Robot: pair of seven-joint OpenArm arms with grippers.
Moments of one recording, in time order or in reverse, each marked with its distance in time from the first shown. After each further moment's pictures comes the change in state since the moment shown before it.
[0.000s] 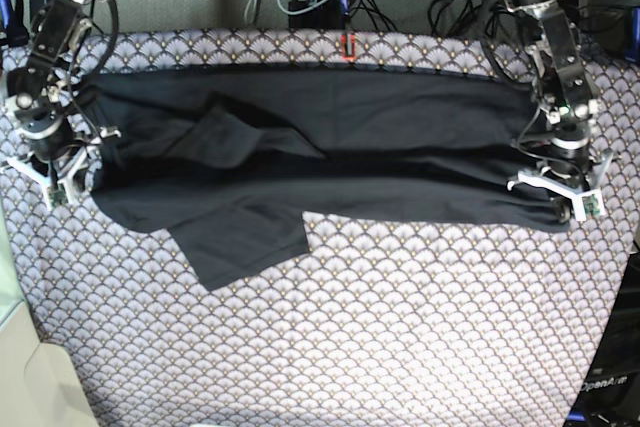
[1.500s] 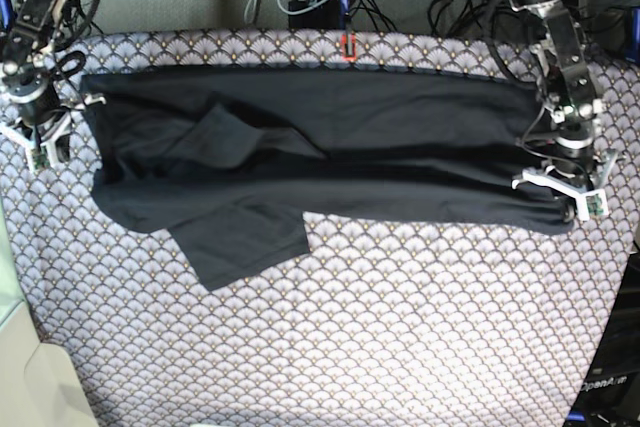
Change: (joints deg) left arm 0.2 -1.1 0.0 0.2 0.0 -0.2 0.0; right arm -7.6 3.8 2.9 -3.1 4.2 0.0 7.7
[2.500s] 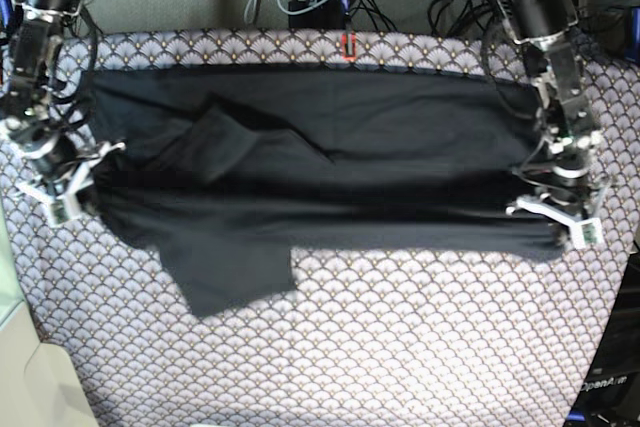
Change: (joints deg) left arm -7.3 -1.1 0.9 -7.2 -0.1 -0.2 0.2; right arm 8.7 7.4 -12.6 -5.5 11.6 0.0 -1.7
